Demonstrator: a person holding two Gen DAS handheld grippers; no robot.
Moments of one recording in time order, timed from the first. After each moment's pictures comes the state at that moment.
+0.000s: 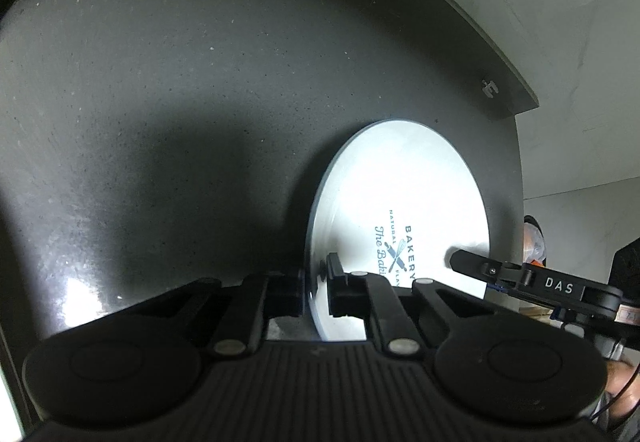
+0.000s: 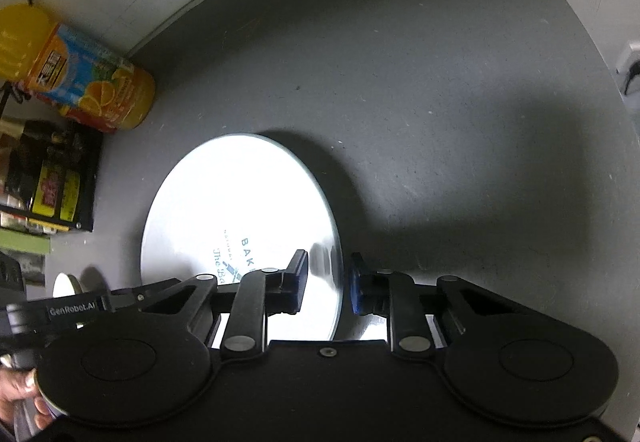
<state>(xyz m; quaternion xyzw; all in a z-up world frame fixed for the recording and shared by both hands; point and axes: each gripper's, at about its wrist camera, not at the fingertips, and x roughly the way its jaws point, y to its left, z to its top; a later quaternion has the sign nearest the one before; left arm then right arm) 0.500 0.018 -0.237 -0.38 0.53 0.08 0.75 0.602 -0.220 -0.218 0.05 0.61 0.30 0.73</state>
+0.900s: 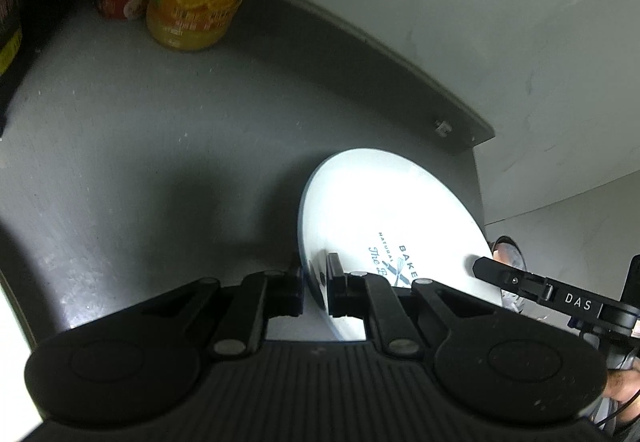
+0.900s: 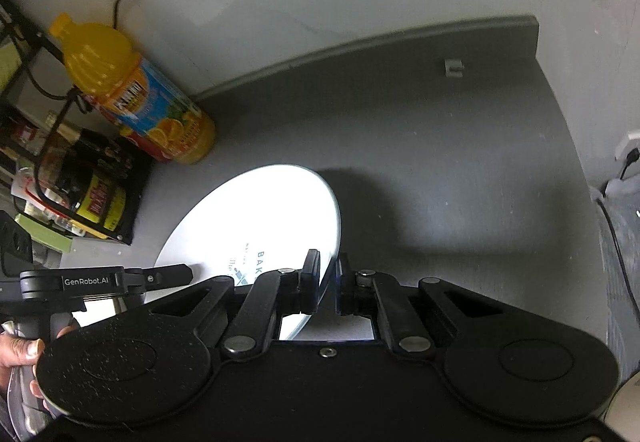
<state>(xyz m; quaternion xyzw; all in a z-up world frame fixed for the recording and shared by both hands) 0.489 0.025 -0.177 -0.35 0.48 0.07 0.80 0.590 -0.243 -0.145 0.03 0.52 0.35 0.78</state>
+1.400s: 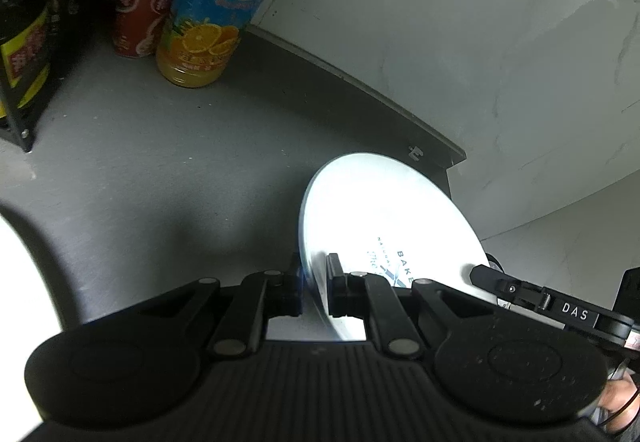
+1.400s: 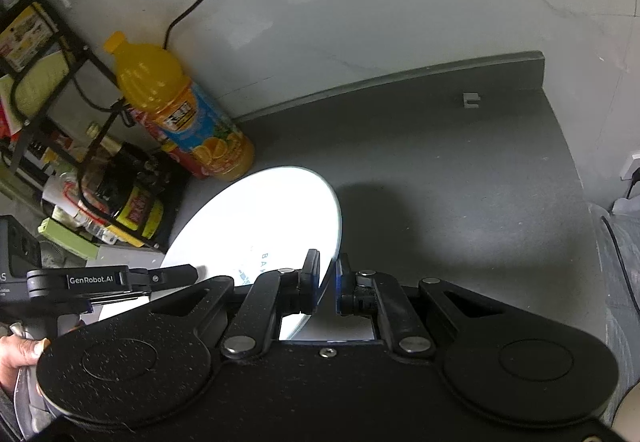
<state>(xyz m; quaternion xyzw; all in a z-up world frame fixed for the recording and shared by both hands) 0.458 0.017 -0.140 -0.36 0.43 0.07 0.82 0.561 -0.250 -0.116 0.05 0.48 0.38 0.79</state>
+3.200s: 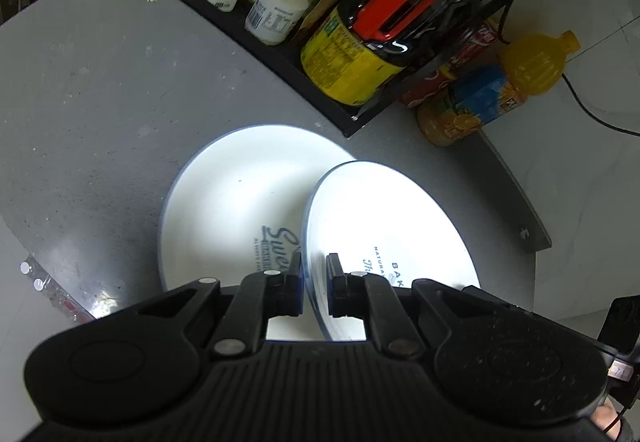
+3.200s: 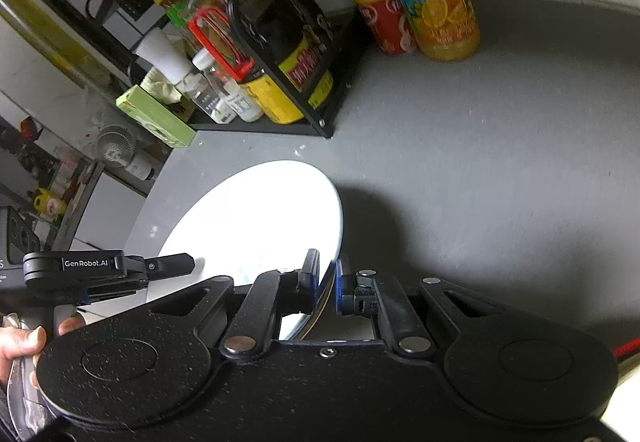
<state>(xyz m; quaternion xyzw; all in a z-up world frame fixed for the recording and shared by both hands) 0.223 0.138 -0.153 -0.44 0.38 0.24 0.78 0.418 -0.073 -0.140 -0.01 0.52 0.50 0.69</state>
